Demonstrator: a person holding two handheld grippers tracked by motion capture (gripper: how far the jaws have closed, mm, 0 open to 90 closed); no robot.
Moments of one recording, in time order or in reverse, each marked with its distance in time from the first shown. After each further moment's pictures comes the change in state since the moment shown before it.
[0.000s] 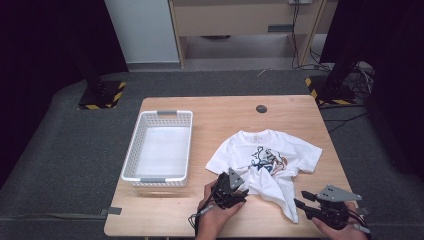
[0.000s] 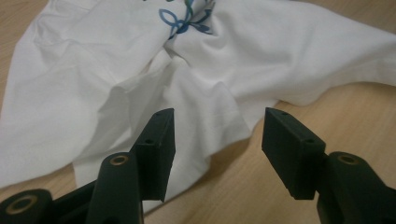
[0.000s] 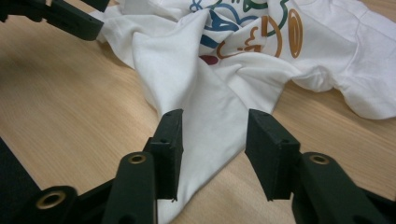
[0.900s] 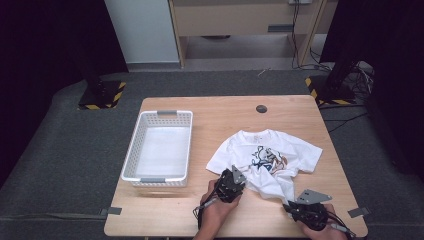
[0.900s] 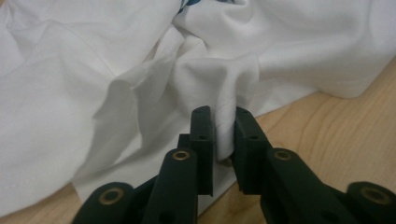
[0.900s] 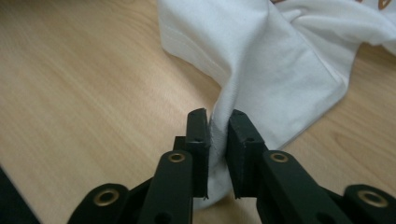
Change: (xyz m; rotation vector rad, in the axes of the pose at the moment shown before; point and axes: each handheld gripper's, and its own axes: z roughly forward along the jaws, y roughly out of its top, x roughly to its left) left arm 0.019 0.000 0.039 0.067 0.012 0.036; right arm 0.023 -0.010 0.046 0.148 0.007 -0.067
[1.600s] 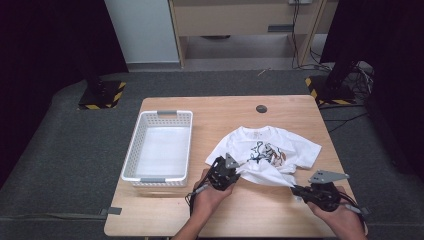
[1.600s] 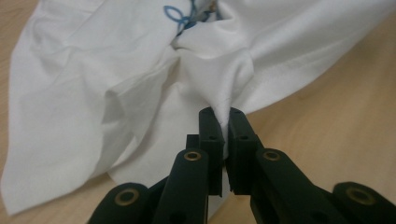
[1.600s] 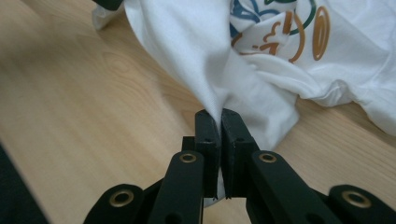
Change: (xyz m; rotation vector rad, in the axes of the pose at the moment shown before) left arm 0.022 0.021 -0.037 0.000 -0.111 -0.002; right arm -0.039 0.038 -0.034 -0.056 0.073 0.065
